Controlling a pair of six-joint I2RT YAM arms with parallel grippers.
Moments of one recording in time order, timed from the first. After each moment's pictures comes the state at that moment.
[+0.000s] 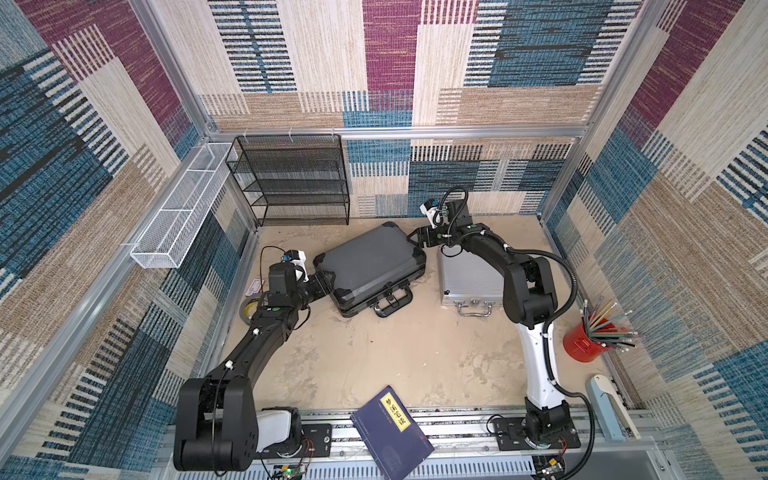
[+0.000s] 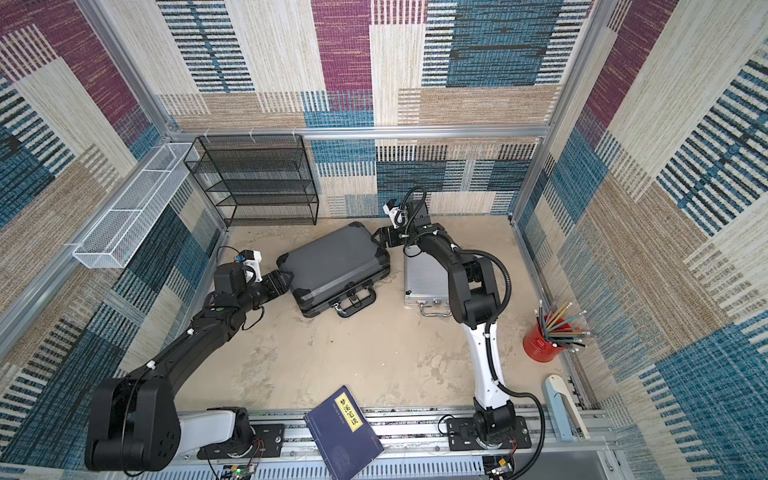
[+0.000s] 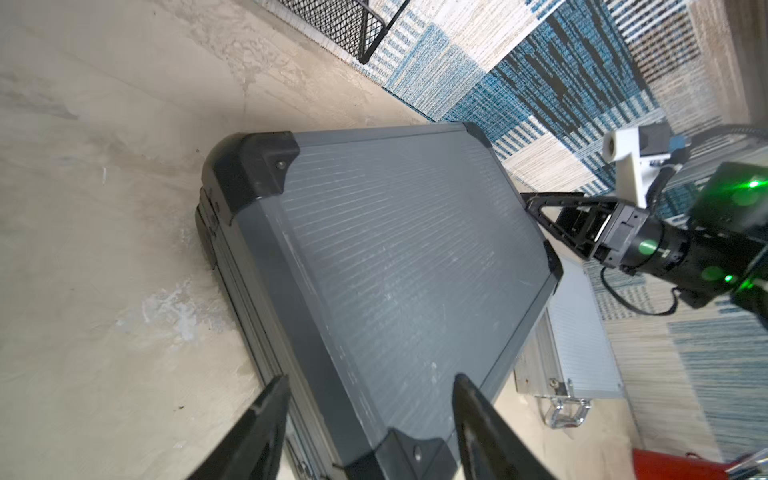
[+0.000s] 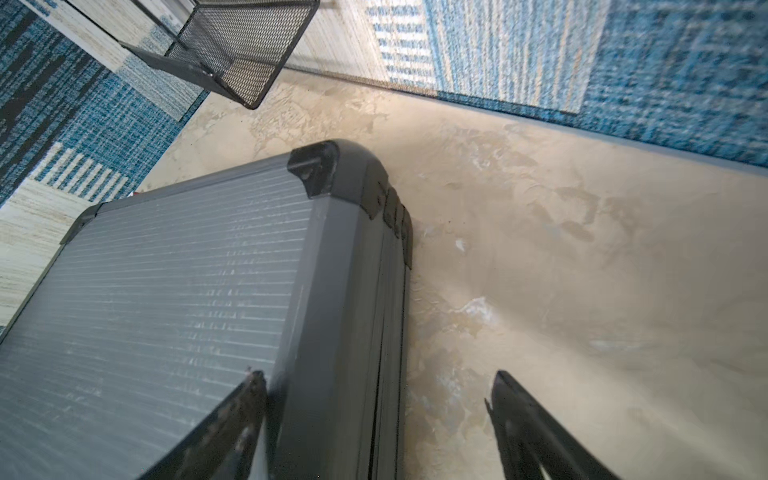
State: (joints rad) left arm -0.02 1.31 0.71 0.06 0.37 -0.55; right arm 0.28 2.34 1.95 -0.32 -0.56 0.06
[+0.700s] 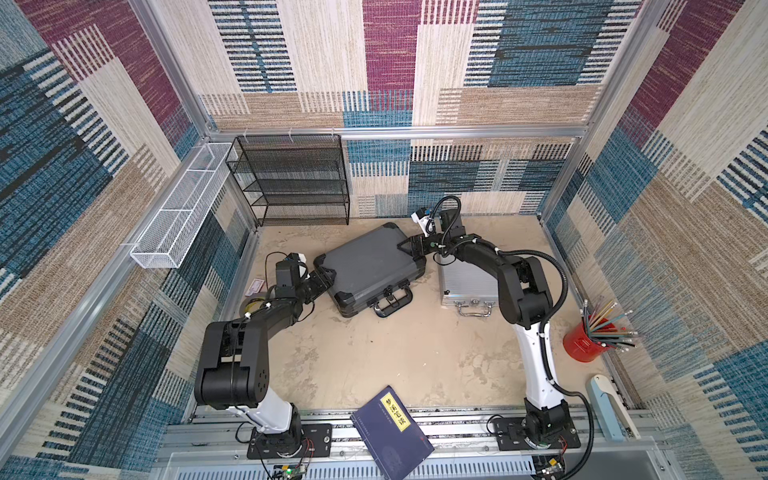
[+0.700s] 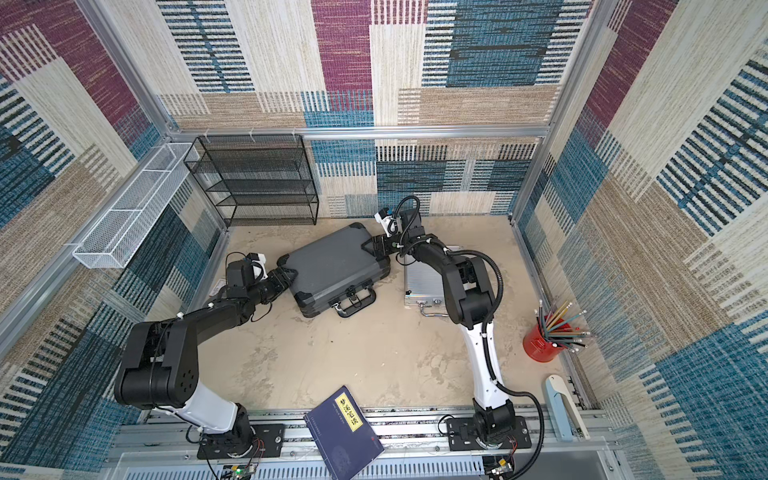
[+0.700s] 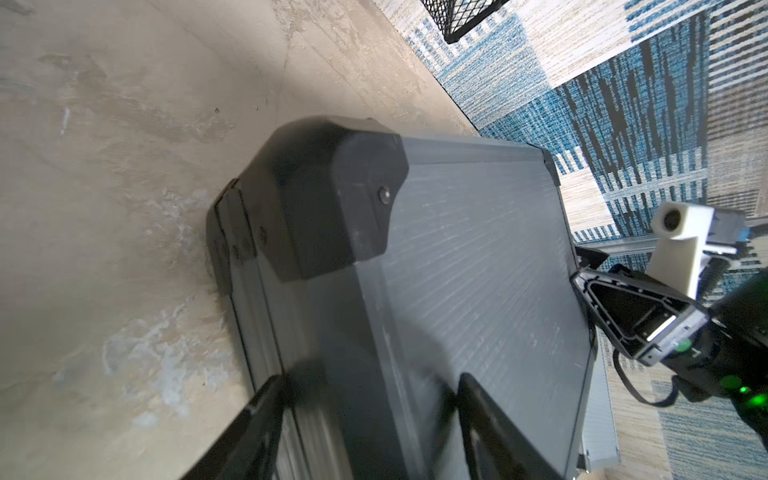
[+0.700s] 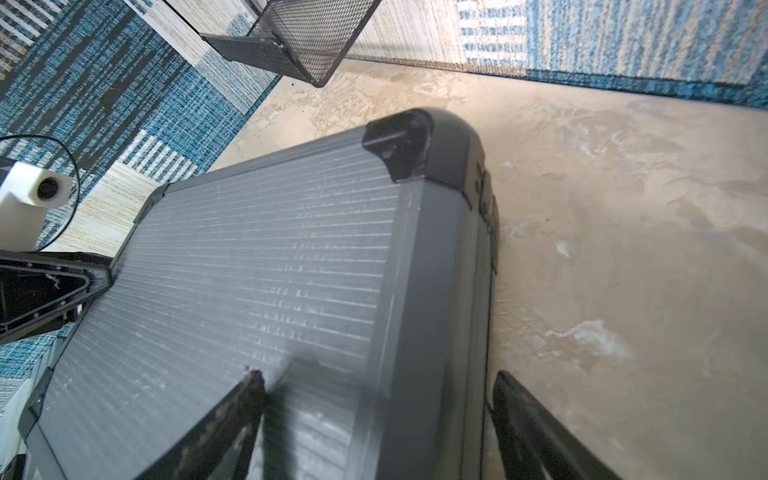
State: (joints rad) left arm 0.01 1.61 0.77 0.25 0.40 -0.67; right arm 0.32 2.34 1.81 -0.12 -0.67 0.11
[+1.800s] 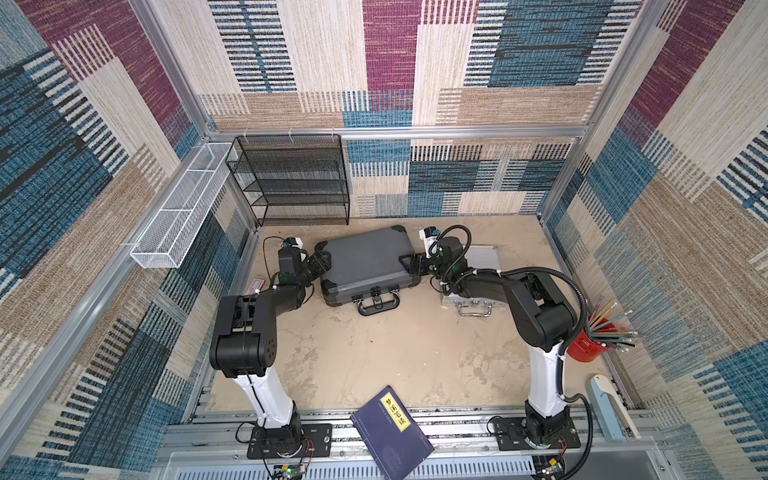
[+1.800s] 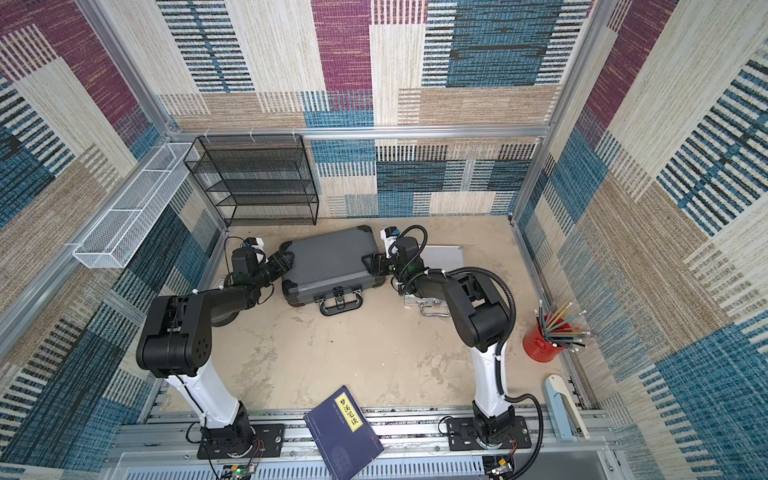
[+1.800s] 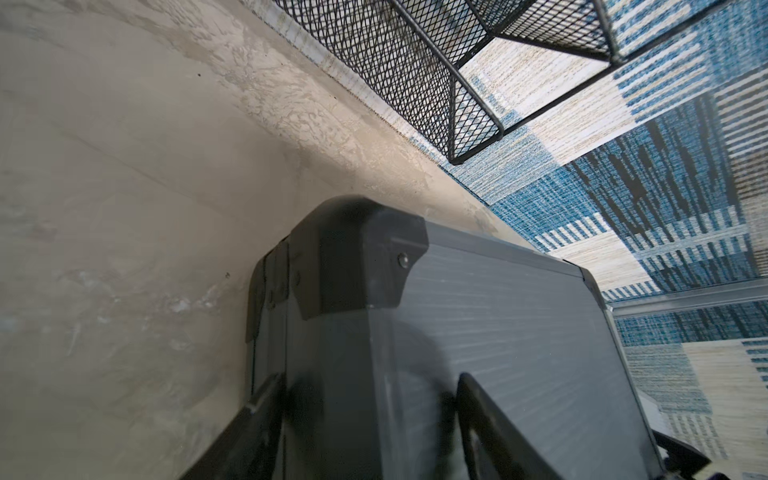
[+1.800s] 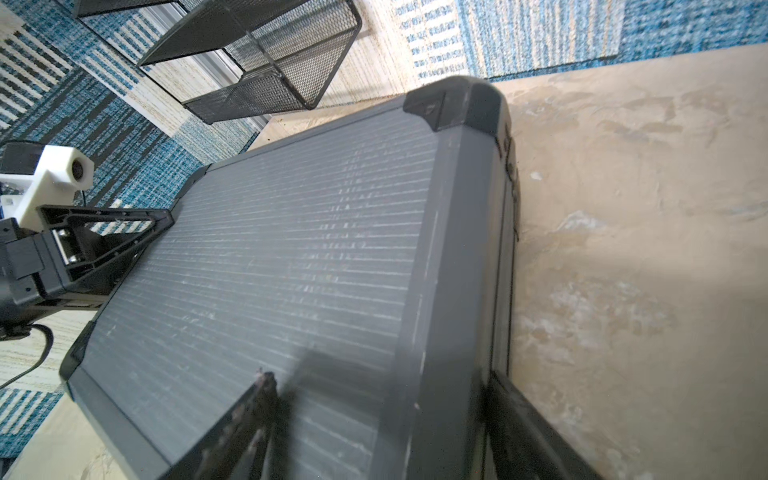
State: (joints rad) left arm 0.01 1.80 0.92 0.39 0.30 -0.60; right arm 0.45 2.05 1.20 0.39 -0.38 0.41
